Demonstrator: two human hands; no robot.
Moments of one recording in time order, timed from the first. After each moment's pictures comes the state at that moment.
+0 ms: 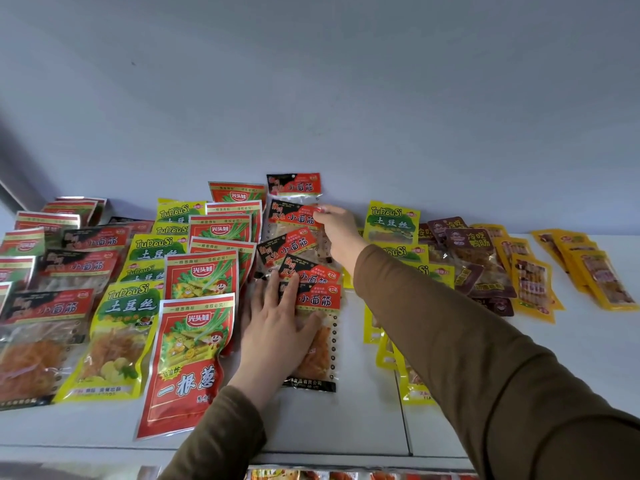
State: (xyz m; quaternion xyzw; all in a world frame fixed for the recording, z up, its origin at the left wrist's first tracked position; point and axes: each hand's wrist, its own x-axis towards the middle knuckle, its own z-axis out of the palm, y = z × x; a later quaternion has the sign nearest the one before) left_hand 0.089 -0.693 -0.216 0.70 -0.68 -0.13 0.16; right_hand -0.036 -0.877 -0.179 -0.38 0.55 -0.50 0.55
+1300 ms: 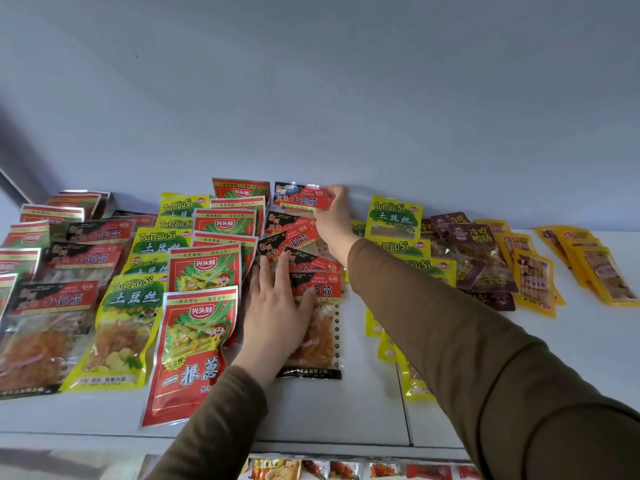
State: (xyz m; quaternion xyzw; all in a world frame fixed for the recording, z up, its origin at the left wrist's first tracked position) left_hand 0.086 -0.698 -0.198 0.70 -0.66 -0.15 0.22; right_hand -0.024 -0.874 -0.173 -0.50 0.61 -0.48 0.39
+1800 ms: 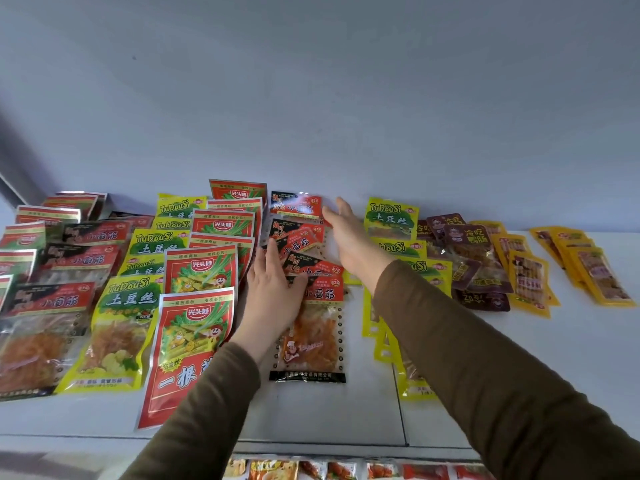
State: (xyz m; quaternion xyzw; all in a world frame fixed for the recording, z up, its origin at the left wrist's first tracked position) left_hand 0.089 -0.725 -0.187 0.69 -0.62 -0.26 0.29; right_hand -0.049 -0.832 -0.162 -0.43 0.52 -0.47 0.56
